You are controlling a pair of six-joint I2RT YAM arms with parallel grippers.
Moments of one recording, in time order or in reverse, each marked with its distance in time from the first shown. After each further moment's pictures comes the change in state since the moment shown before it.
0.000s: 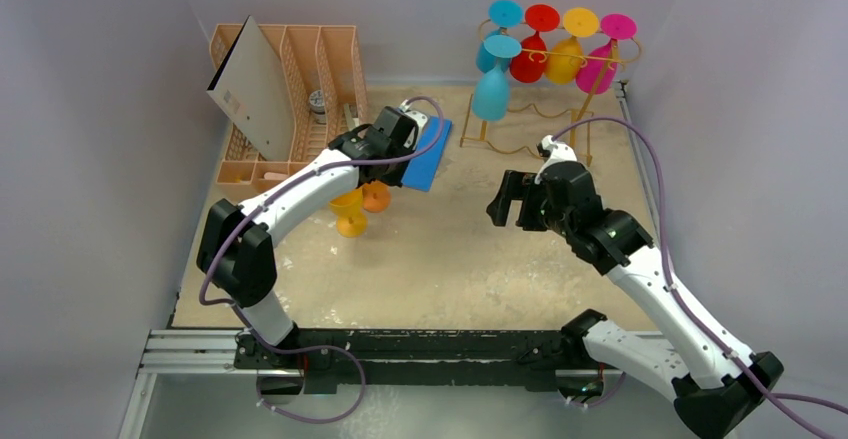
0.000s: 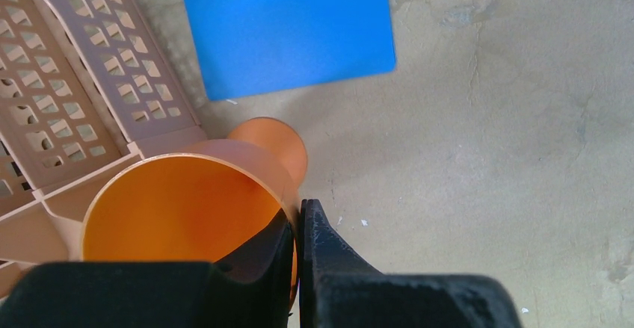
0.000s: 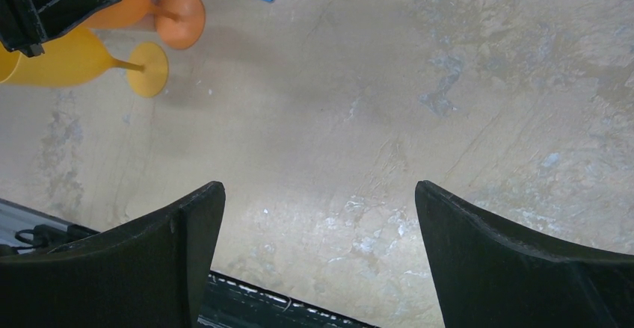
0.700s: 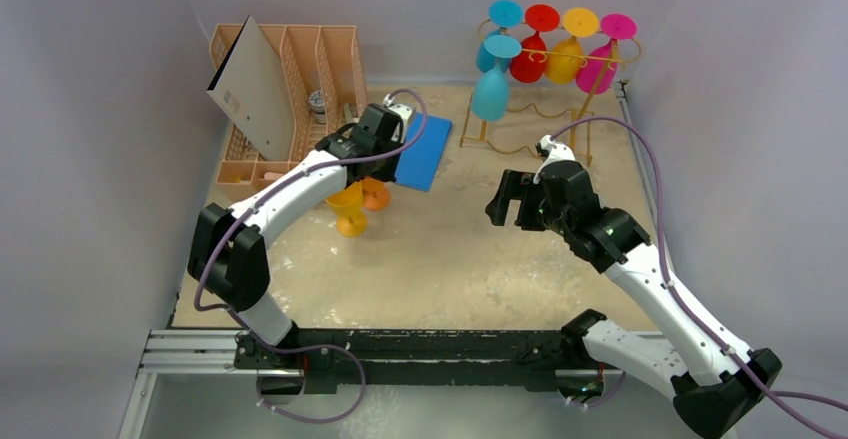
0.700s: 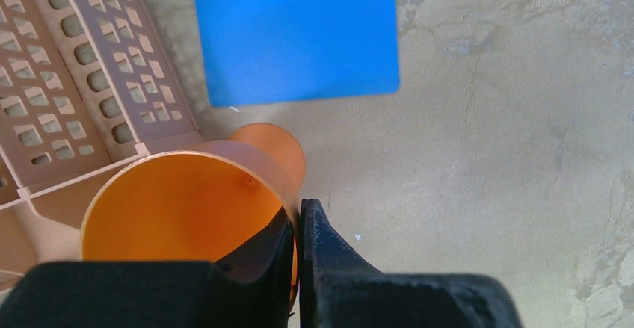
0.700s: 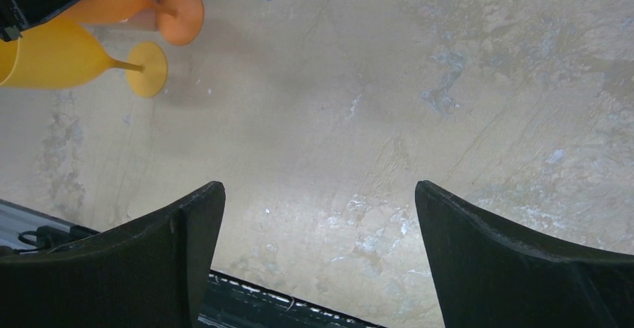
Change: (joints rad) left arm 0.066 -0.040 -0.061 0.082 0.058 -0.066; right arm 0.000 0.019 0.000 0.000 -0.002 0.013
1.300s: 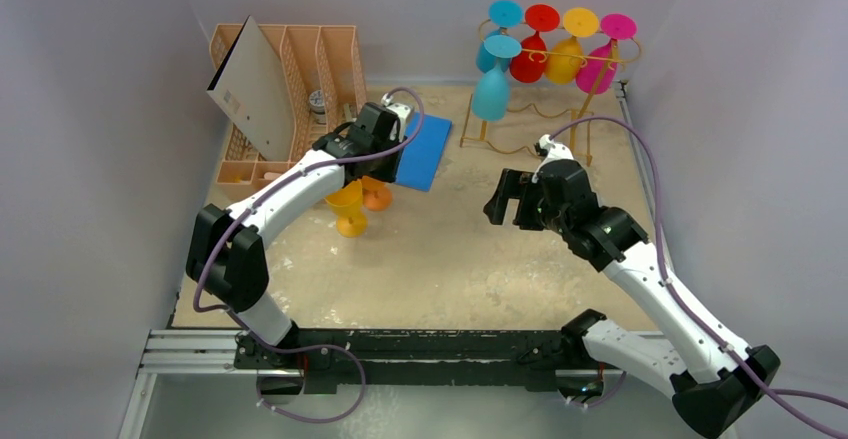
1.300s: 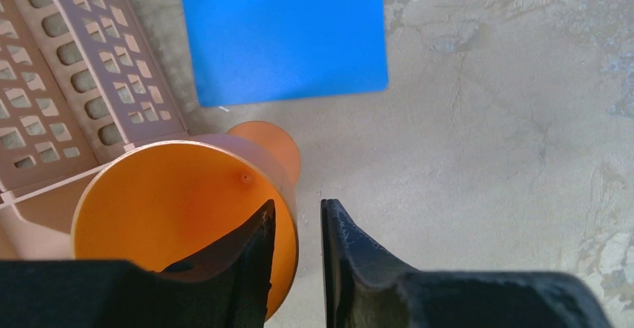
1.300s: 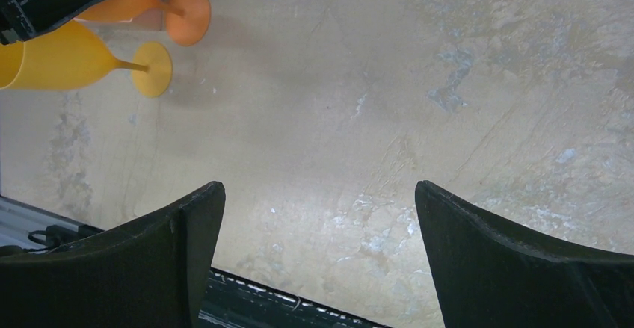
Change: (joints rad) left arm 0.014 -0.009 -0.005 0.004 0.040 -0.006; right arm 0.000 0.009 0.000 0.008 -0.011 0.015
